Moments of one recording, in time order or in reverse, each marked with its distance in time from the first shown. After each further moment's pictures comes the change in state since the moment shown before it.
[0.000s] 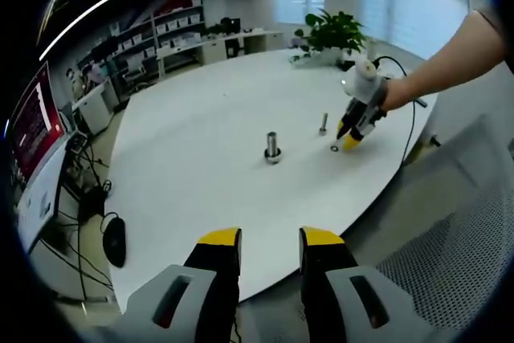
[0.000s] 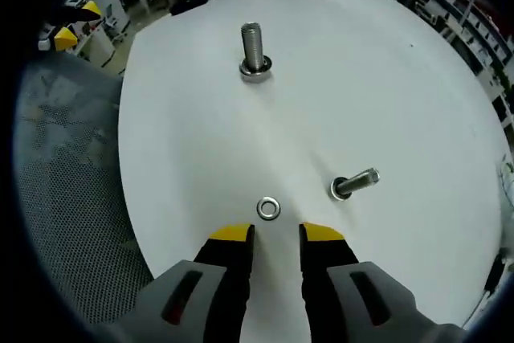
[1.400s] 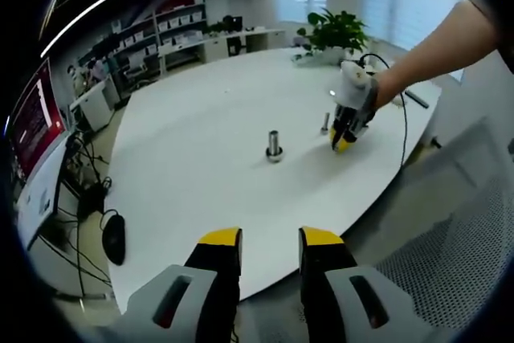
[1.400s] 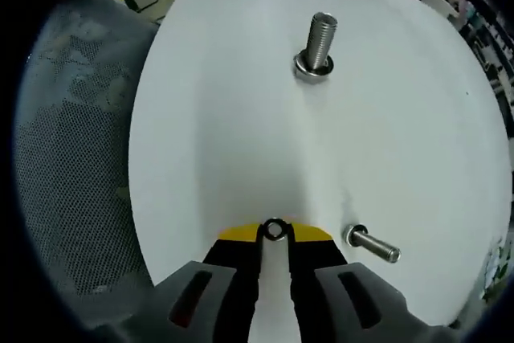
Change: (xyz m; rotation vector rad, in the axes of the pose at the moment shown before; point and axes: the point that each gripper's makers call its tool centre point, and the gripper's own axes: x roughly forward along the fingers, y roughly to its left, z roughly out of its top) left arm 0.001 0.002 -0.001 -0.019 0.005 -0.002; right arm 0.013 0.008 0.011 -0.320 0.223 0.085
